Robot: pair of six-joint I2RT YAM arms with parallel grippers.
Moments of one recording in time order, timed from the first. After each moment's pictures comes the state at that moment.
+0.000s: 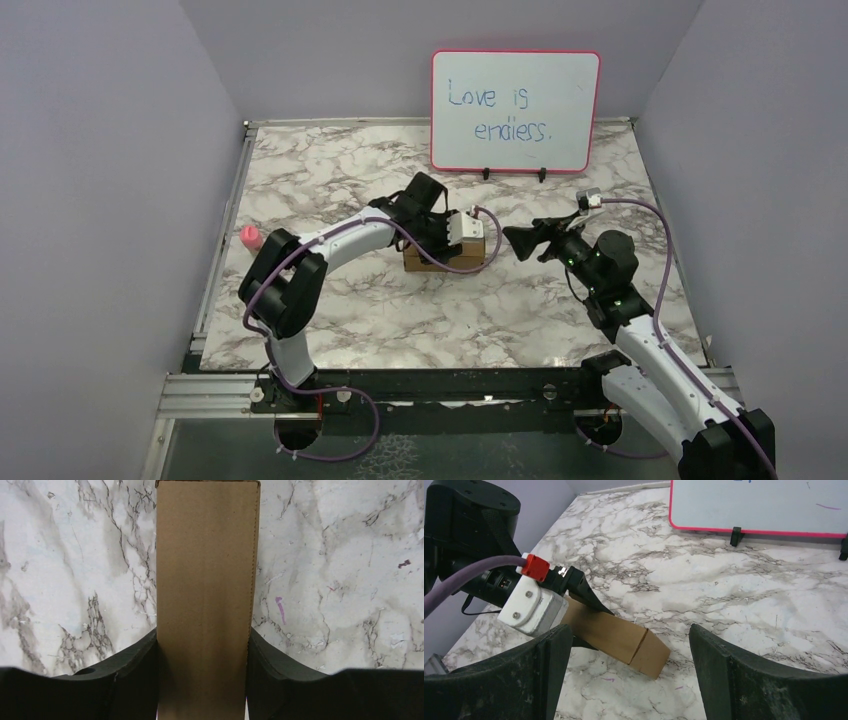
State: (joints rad) left arm -0.67 1.79 1.25 -0.42 0.50 0.78; right arm 0.30 0.78 0.42 0.30 -0.28 0.37
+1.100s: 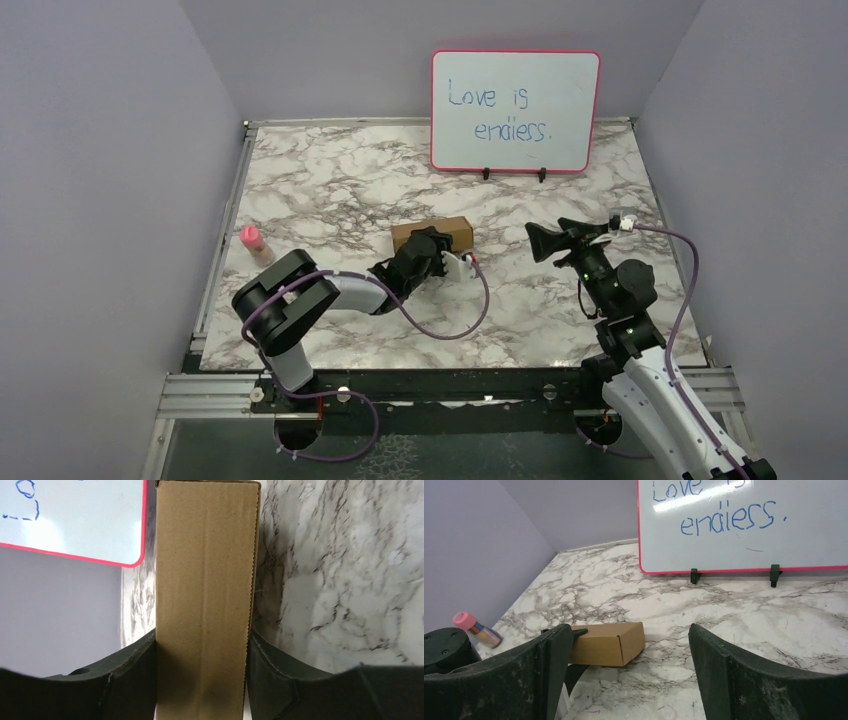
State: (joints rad) left arm -0.85 1.70 0.68 0.58 -0.18 0.99; right arm 0.30 0.52 0.34 0.29 -0.06 0.38
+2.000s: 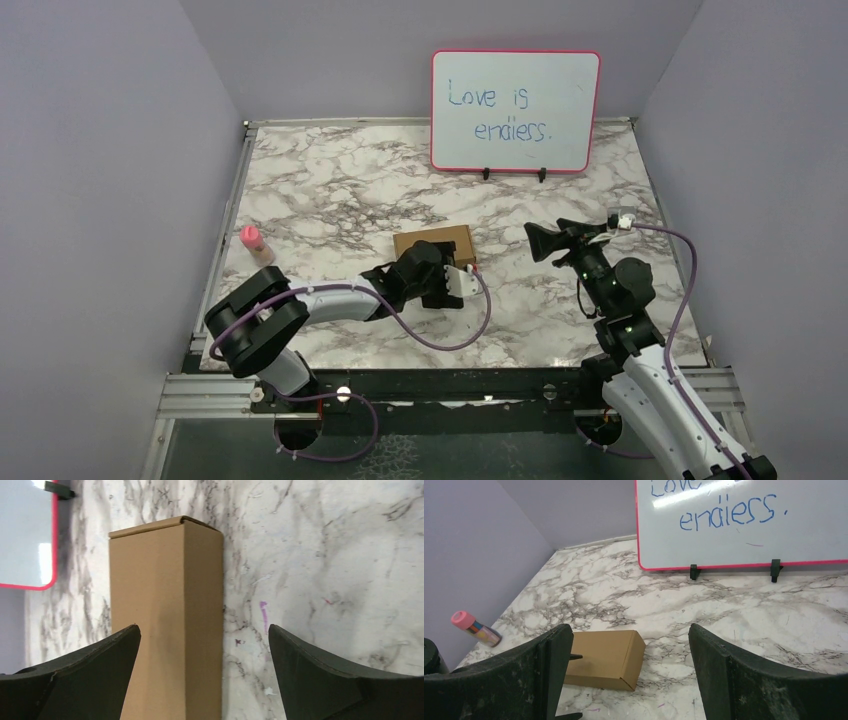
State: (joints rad) left arm -0.93 1.54 0.66 0.32 -0.02 0.76; right arm 0.30 0.53 0.34 0.29 -0.06 0.38
